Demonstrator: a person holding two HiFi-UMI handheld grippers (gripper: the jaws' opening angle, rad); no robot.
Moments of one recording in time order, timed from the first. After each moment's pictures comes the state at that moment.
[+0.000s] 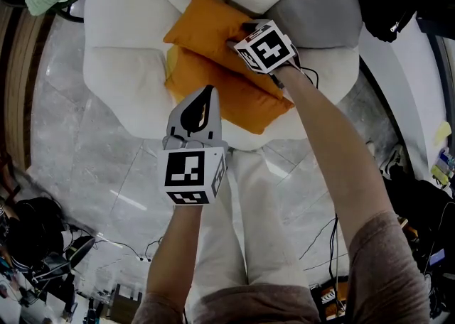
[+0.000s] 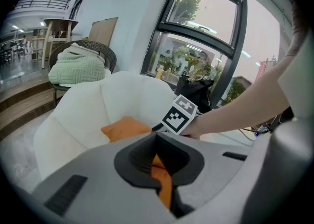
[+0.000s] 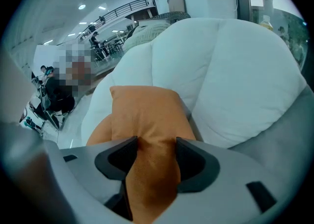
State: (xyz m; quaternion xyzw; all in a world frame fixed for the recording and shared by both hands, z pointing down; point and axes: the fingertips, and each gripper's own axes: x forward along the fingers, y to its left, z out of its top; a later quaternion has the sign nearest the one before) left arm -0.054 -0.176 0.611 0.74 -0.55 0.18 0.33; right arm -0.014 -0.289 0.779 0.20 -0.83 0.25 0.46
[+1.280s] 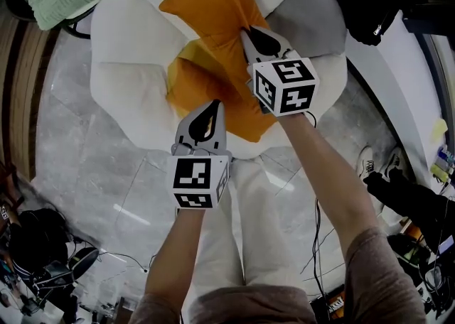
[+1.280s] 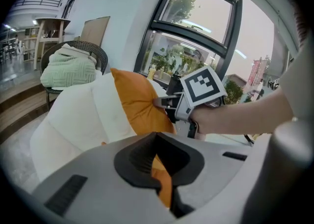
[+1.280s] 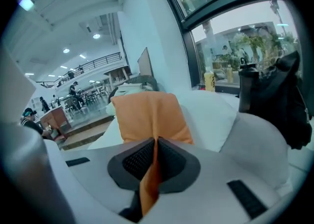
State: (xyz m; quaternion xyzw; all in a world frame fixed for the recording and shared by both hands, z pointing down) left arm -0.030 -0.170 0.592 0.77 -0.52 0.19 0.33; right arm 0.014 -0.322 0.618 0.42 -0.85 0.24 0.19
